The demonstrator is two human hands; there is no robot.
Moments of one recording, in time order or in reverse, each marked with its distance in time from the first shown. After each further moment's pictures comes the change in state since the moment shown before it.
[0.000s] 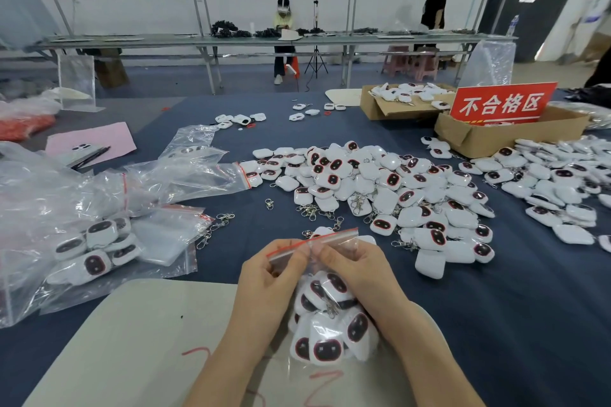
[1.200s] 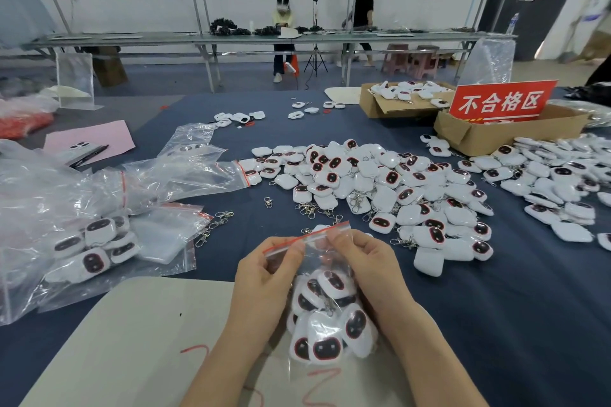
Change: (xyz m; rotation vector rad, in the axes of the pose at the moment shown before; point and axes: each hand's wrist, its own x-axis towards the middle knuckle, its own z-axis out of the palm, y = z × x) left_hand 0.001 -0.004 -0.001 0.015 0.050 -0.005; right_hand 0.004 0.009 -0.009 0.022 0.098 0.031
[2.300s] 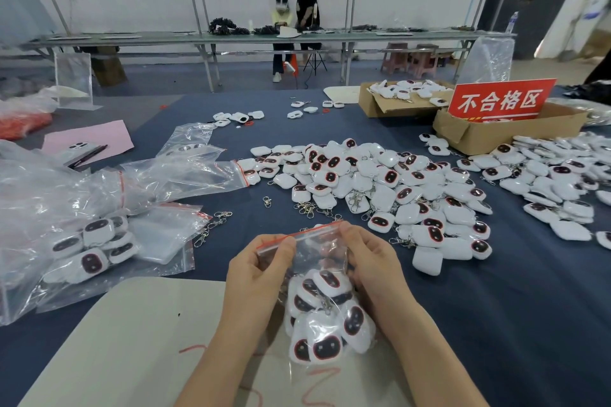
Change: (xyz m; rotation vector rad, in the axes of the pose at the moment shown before) left_hand 0.006 -0.008 -0.007 0.033 0.065 -0.028; right_hand 0.012 0.011 -0.007 0.071 0.058 -0.020
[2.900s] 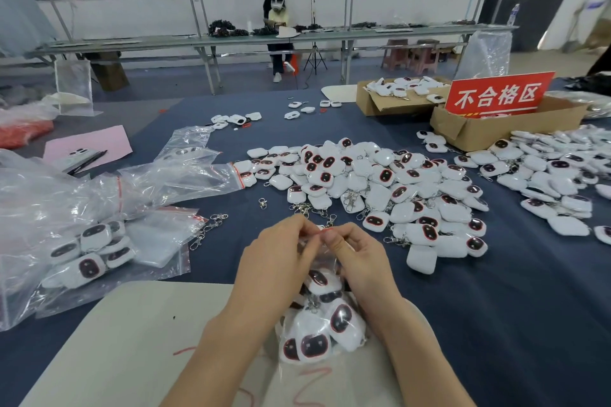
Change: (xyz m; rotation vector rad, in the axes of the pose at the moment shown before) left_hand 0.014 0.041 0.028 0.840 -0.180 0.238; right_hand 0.001 0.001 0.003 -0.109 -0.006 -0.193
